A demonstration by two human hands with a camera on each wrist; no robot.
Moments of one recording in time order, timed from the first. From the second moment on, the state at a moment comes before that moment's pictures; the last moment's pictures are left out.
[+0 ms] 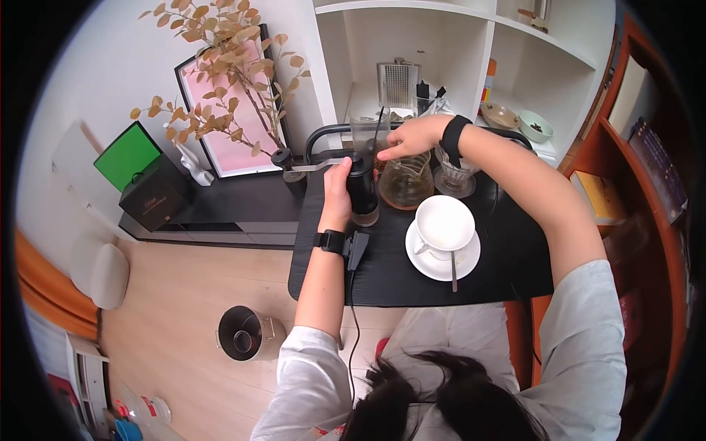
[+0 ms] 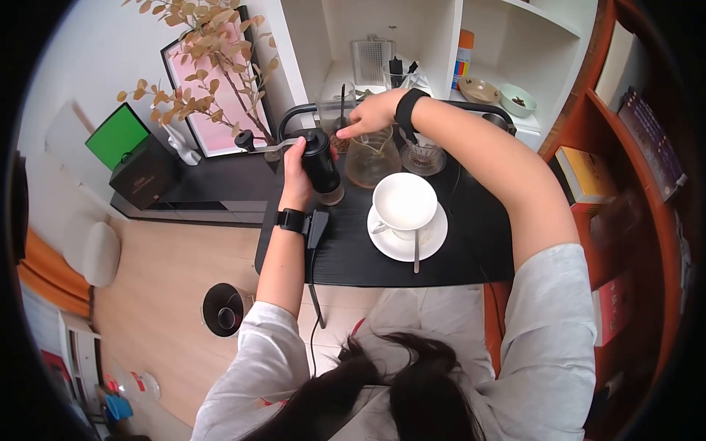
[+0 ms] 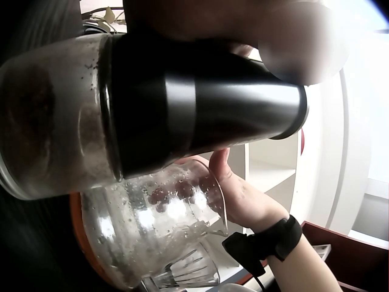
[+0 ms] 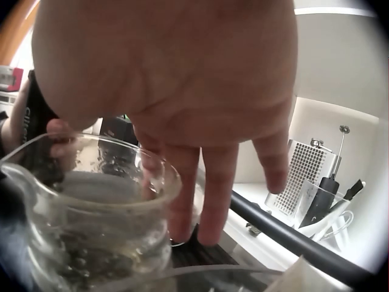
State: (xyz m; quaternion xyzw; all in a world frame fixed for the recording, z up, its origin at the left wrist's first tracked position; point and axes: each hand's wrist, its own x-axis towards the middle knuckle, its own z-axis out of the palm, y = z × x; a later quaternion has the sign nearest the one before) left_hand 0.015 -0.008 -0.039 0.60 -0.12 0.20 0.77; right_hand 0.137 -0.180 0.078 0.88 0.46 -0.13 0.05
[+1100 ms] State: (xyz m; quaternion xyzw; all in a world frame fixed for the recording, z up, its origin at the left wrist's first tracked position) left_hand 0.017 -0.006 -0.040 0.58 -0.13 0.19 0.78; right_hand 0.104 -0.192 0.069 0.78 0.59 0.20 0.04
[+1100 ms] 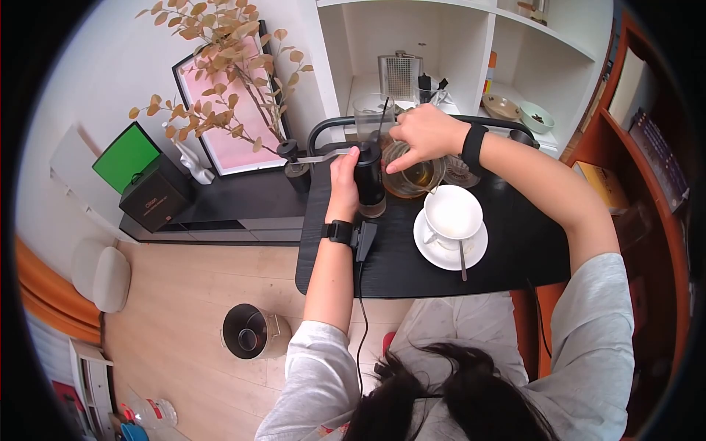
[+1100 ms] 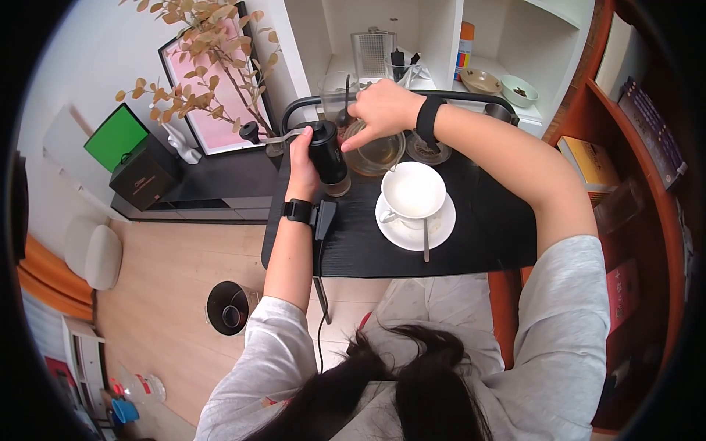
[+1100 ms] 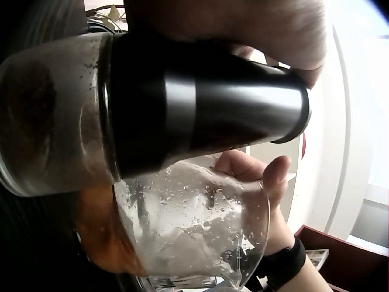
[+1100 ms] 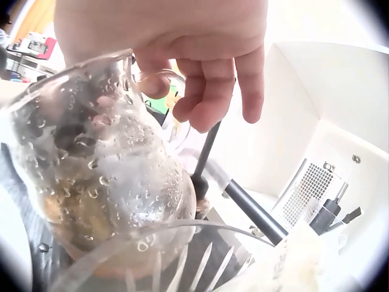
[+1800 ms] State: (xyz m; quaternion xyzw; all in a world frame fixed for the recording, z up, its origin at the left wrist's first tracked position) left_hand 0.018 -0.007 -0.041 0.57 -0.14 0.20 0.79; right_hand 0.075 -0.216 0.066 0.70 0.60 0.40 -0.02
